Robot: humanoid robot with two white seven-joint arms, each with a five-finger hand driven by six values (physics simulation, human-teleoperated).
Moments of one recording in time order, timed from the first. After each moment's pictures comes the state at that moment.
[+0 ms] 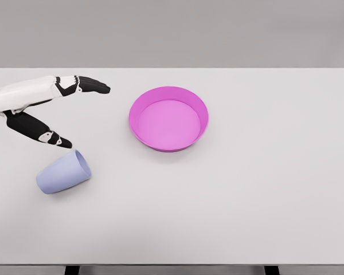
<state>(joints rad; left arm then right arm) -0.67 1.16 -0.73 -1.76 0.45 -0.58 -0.49 0.02 0.00 0.28 0.05 -0.09 -0.07 -0.11</state>
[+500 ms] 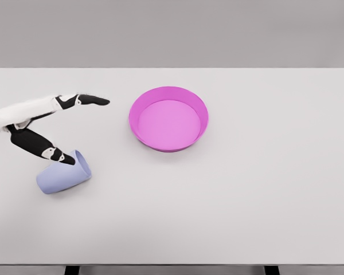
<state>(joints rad) -0.55 1.16 -0.74 -1.76 0.59 -0.58 -0.49 0.02 0.00 0.28 0.05 -0.09 -0.07 -0.11</state>
